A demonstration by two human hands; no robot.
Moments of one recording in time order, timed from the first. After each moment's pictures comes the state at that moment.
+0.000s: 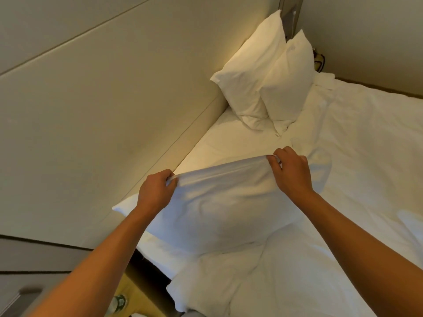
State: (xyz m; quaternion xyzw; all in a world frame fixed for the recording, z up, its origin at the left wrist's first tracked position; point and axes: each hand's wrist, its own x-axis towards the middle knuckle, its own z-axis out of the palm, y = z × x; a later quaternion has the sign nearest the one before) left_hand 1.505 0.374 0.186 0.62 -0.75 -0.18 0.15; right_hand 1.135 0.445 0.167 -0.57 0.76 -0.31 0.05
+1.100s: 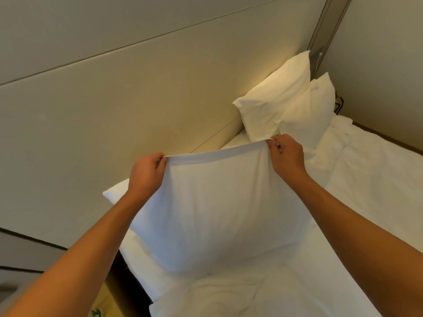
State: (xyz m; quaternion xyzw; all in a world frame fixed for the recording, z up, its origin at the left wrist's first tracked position) left_hand 1.533 0.298 0.246 0.66 -0.68 -0.15 0.27; right_hand 1.157 0.297 0.250 -0.60 0.71 -0.35 0.08
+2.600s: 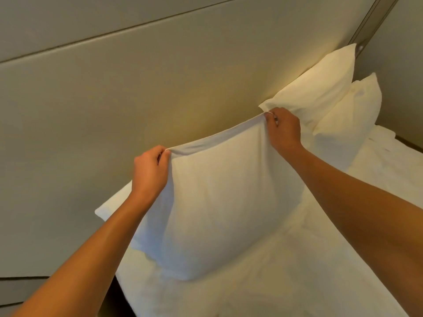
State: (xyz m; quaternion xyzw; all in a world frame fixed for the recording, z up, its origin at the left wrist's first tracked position) left_hand 1.554 0.151 0.203 0.70 -0.59 -0.19 0.36; right_hand 1.211 0.032 0.203 -0.61 0.70 -0.35 0.08
